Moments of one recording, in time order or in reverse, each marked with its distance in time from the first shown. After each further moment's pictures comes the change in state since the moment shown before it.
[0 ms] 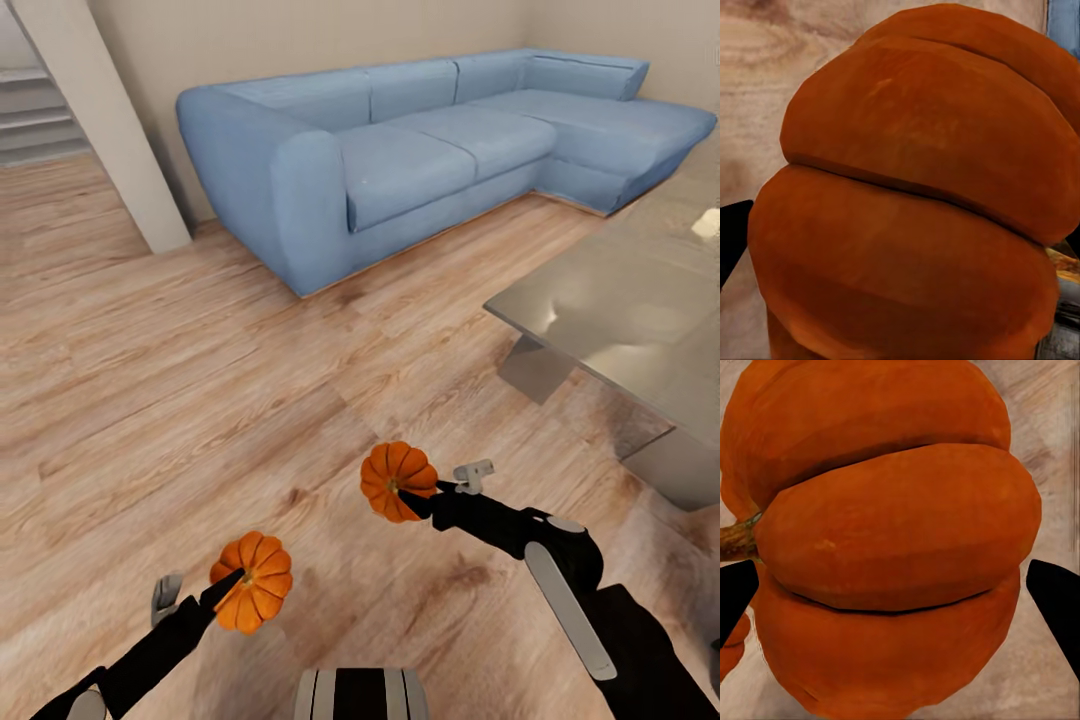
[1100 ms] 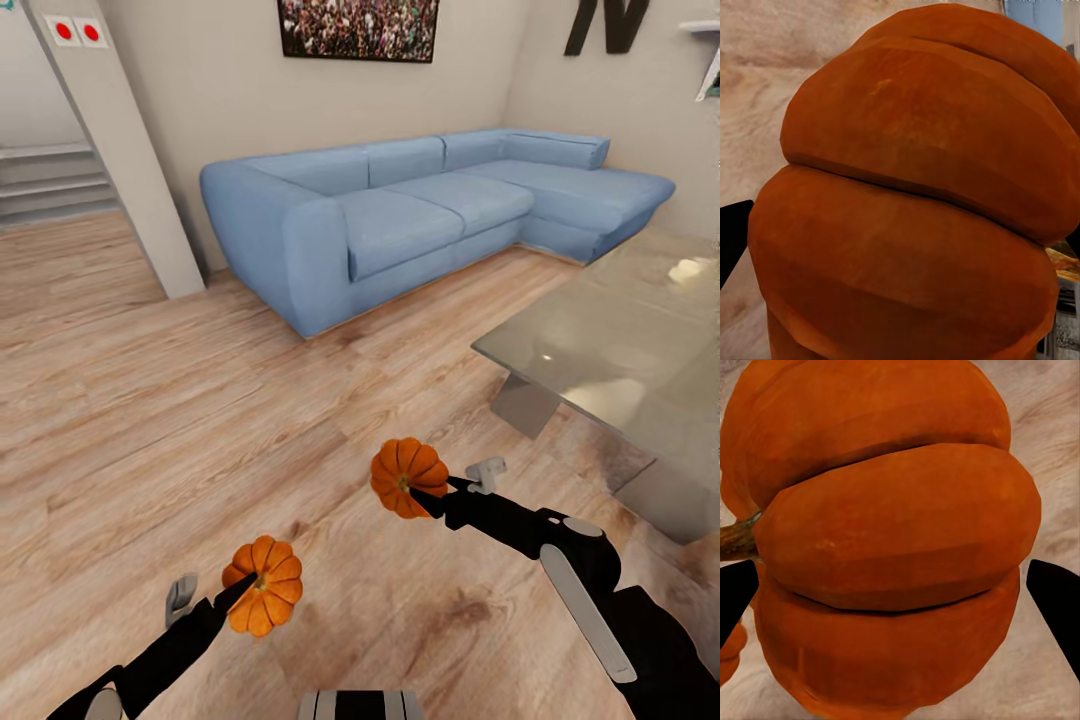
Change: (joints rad) left arm -0.008 0.005 -0.066 0.043 -0.006 -0.062 0.012; right arm 0.007 -0.061 -0.004 -0.002 -0.002 -0.066 0.040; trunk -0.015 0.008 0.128
